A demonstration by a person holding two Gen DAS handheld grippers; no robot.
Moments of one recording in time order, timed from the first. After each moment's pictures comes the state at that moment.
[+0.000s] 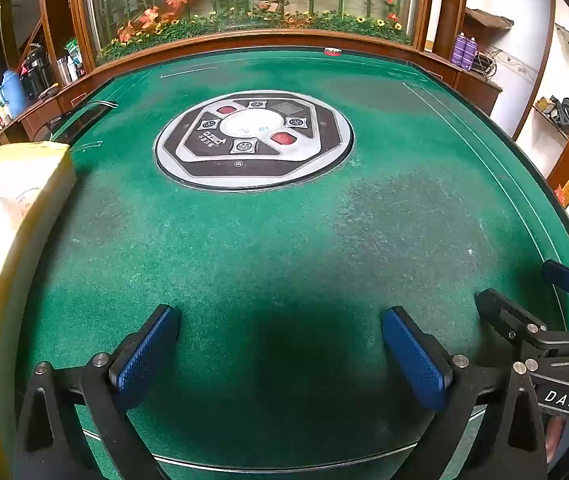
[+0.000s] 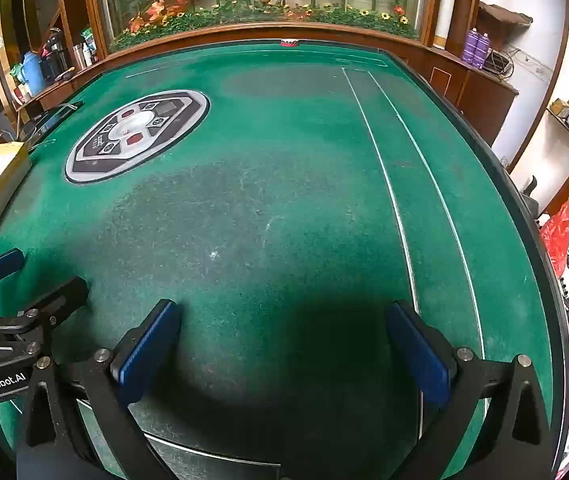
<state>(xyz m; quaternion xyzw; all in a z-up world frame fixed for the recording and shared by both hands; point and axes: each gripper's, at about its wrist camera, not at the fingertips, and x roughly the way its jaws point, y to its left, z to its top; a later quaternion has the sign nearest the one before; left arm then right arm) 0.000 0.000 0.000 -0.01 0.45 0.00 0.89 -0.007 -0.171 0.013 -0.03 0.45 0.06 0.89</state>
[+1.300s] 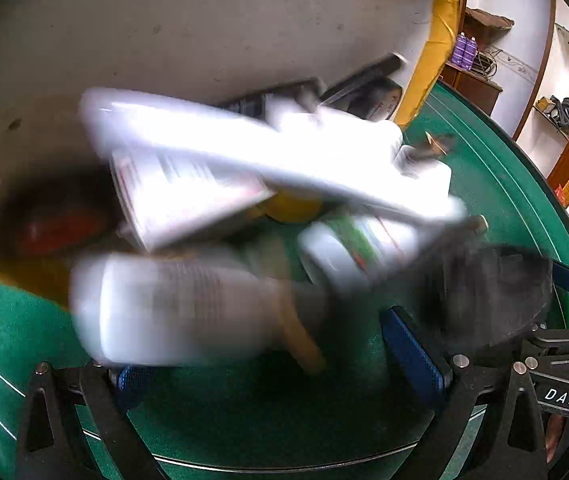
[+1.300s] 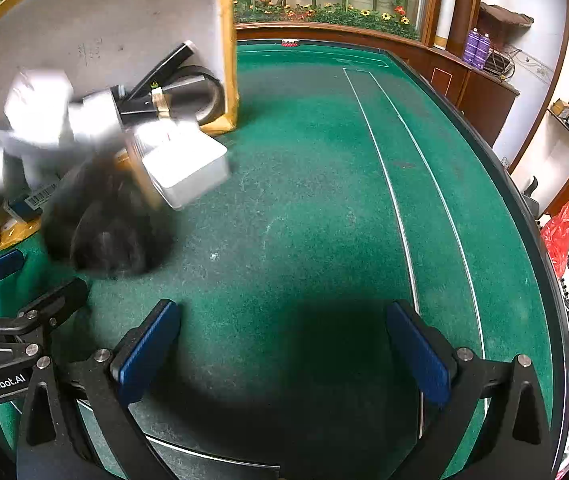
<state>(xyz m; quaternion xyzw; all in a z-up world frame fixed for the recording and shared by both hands) -0.001 0.001 0.001 -0.01 0.45 0.00 0.89 -0.006 -0.170 0.013 -0.03 0.45 0.06 0.89</state>
